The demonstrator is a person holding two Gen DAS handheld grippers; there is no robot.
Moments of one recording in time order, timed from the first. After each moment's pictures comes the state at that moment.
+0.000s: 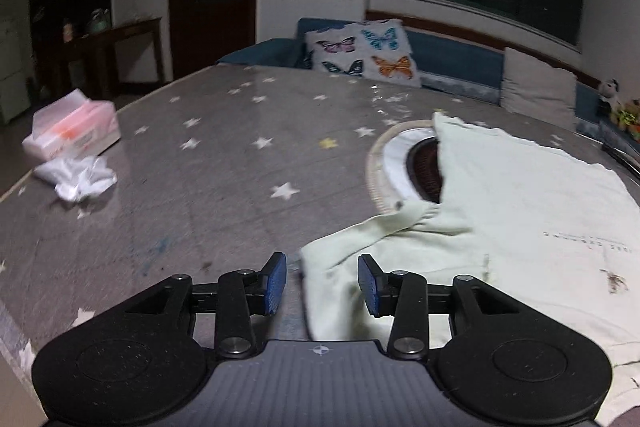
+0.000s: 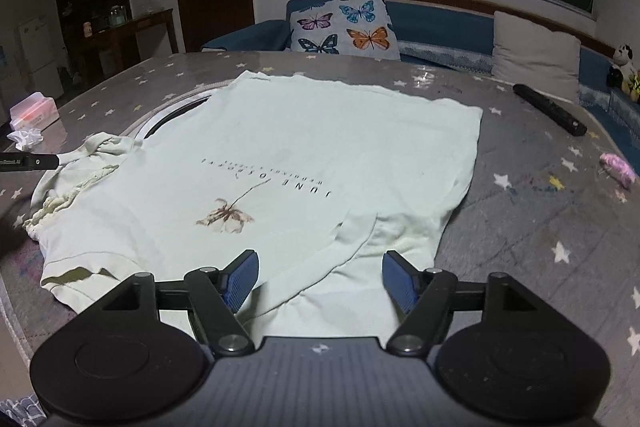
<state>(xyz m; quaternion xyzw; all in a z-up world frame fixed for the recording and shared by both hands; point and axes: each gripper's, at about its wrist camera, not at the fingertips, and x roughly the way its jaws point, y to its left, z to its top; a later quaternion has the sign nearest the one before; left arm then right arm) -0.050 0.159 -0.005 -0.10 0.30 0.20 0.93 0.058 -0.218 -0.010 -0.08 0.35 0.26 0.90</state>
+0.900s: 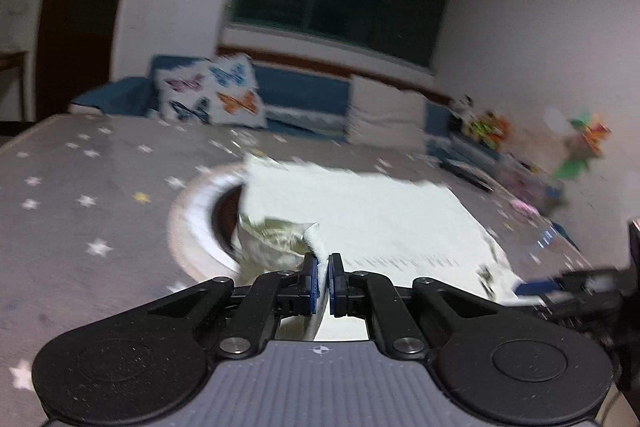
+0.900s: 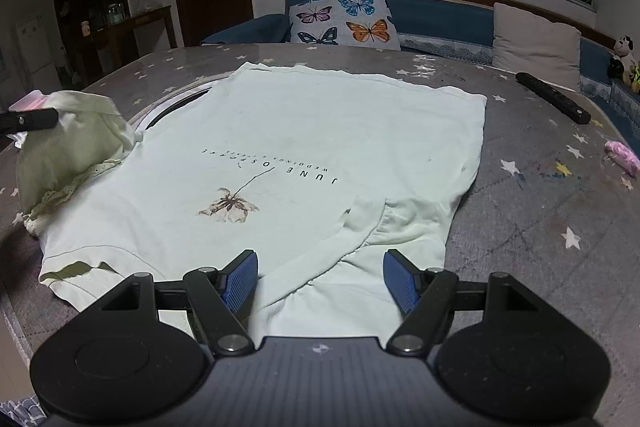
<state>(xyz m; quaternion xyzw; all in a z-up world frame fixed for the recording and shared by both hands) -0.053 0.084 0.030 -0.10 0.24 -0.05 0.96 0.058 -0.217 -0.018 -0.07 0.35 0.26 0.90</state>
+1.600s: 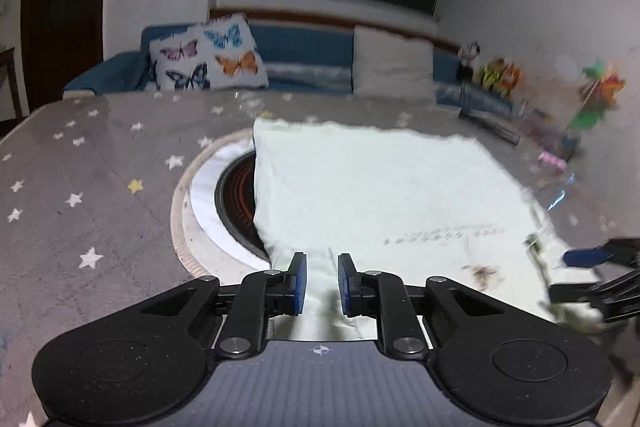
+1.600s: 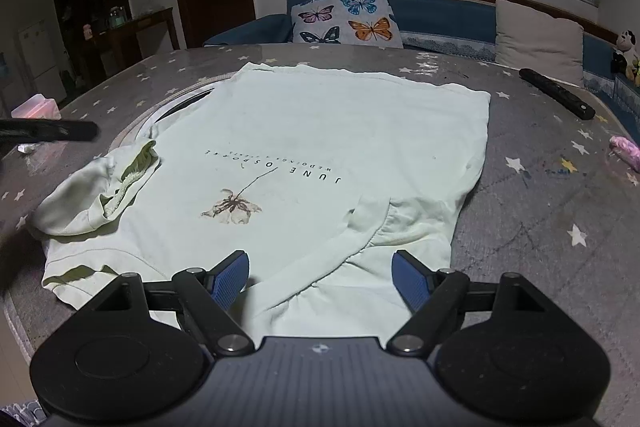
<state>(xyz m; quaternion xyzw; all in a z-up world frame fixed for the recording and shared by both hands) 0.009 0.099 0.012 -0.05 0.31 -0.04 0.95 0.058 -0.216 -0.018 -0.06 0.36 0.27 0.89</state>
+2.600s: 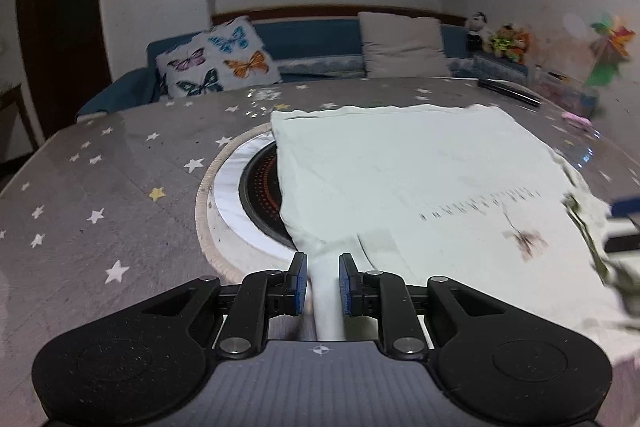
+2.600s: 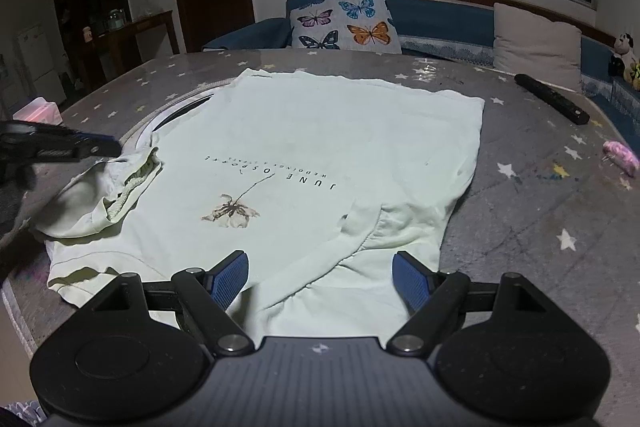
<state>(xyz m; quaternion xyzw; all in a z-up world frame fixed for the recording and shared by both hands) -0.005 0.097 0.000 0.02 0.31 -0.02 0.95 0.054 -0.221 -0.010 -0.06 0.35 0.26 0.90</state>
